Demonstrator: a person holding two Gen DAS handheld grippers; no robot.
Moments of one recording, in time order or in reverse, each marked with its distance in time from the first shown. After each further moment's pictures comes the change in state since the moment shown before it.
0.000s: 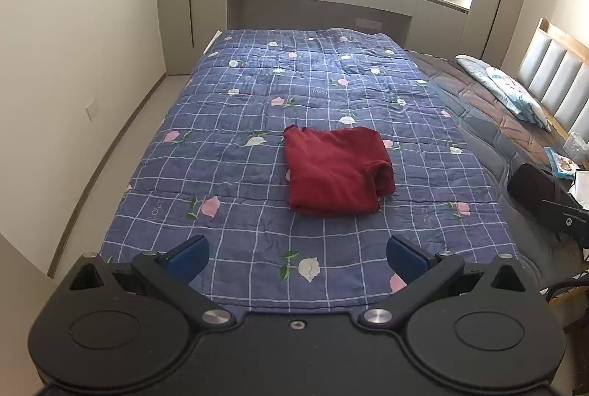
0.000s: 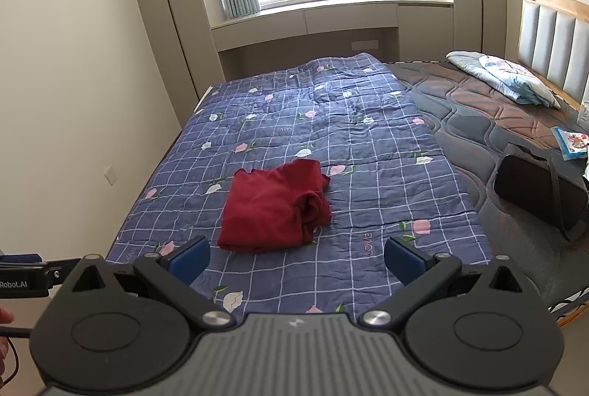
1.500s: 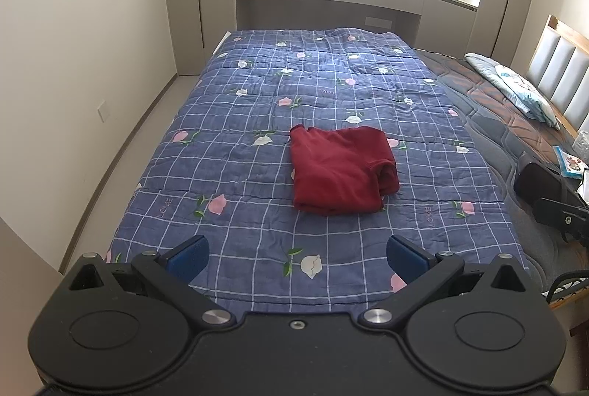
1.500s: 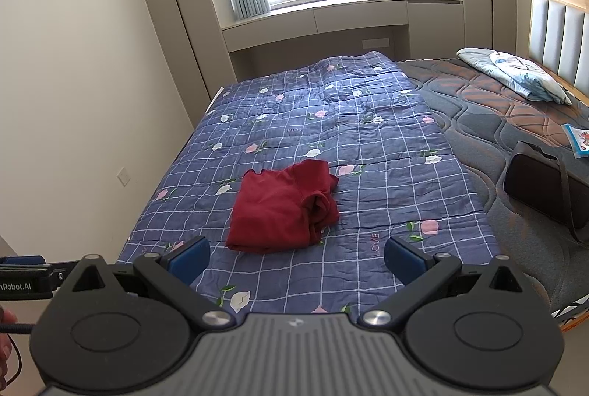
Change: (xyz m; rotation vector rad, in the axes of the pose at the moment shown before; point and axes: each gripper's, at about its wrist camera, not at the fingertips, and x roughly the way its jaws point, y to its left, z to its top) left arm -0.009 -0.010 0.001 0.002 0.005 0.037; right arm -0.004 -0.013 0.006 0.006 0.005 0.046
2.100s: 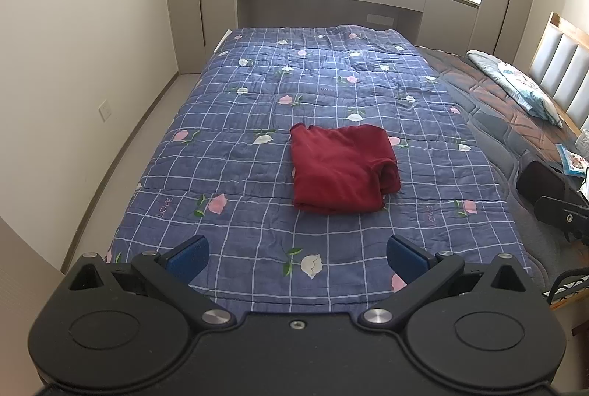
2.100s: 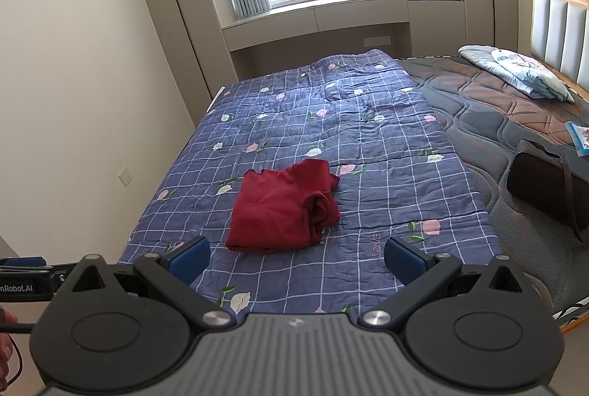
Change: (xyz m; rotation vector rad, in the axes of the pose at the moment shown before) left arm 0.001 -0.002 0.001 0.000 0.004 0.006; right arm 0.004 -0.001 0.002 0.001 0.005 0.008
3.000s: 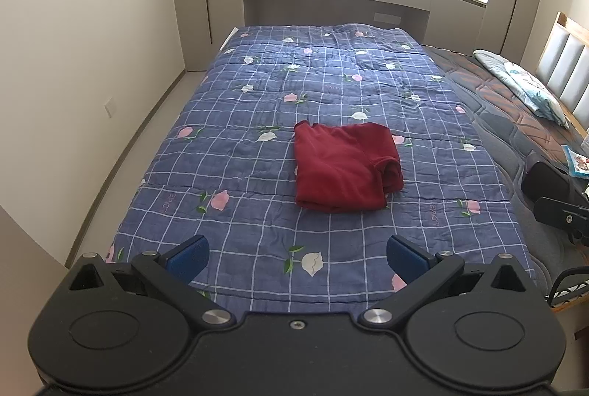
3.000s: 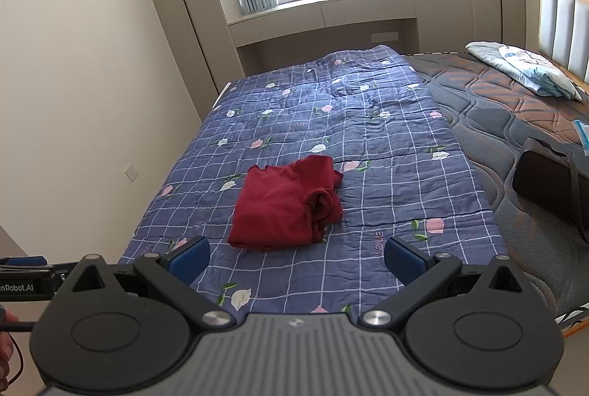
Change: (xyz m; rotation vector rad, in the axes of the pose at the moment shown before) left arm 0.003 -0.003 -0.002 -0.009 0.009 0.023; right arm 0.006 -0.012 0.002 -0.005 0.015 0.030
